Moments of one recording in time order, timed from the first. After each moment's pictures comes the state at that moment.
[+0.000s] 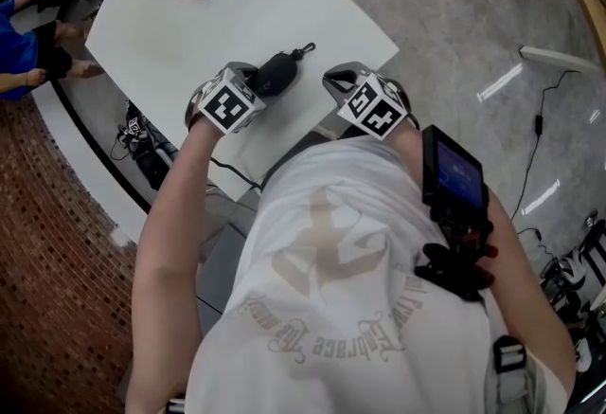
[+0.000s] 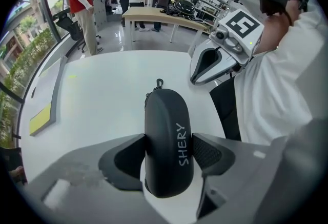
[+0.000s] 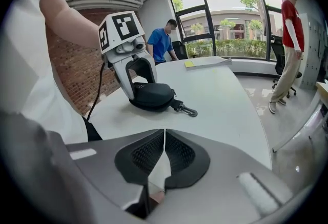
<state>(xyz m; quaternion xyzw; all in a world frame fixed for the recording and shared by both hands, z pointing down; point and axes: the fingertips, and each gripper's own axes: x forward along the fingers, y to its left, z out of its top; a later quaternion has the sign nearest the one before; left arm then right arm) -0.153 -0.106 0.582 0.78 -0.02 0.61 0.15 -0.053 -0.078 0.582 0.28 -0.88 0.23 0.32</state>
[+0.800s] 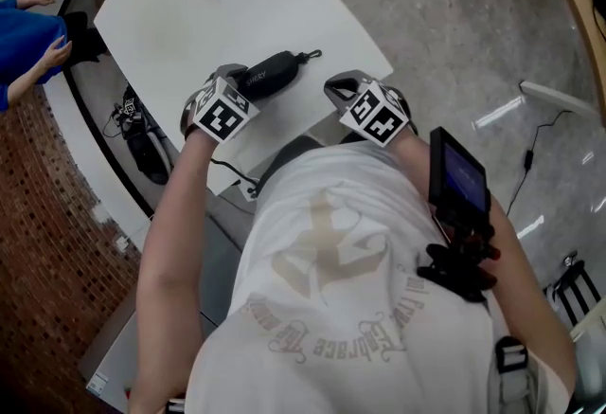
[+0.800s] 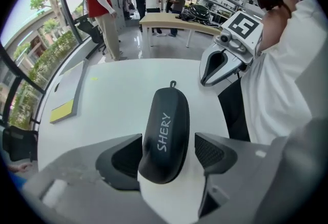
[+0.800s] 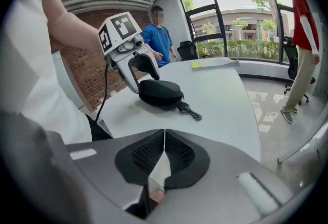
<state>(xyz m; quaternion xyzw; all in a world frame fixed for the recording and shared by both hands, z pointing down) -0.150 -0.113 0.570 0.78 -0.13 0.60 0.15 -0.026 -0.077 0.580 0.21 -0.90 0.22 0.32</state>
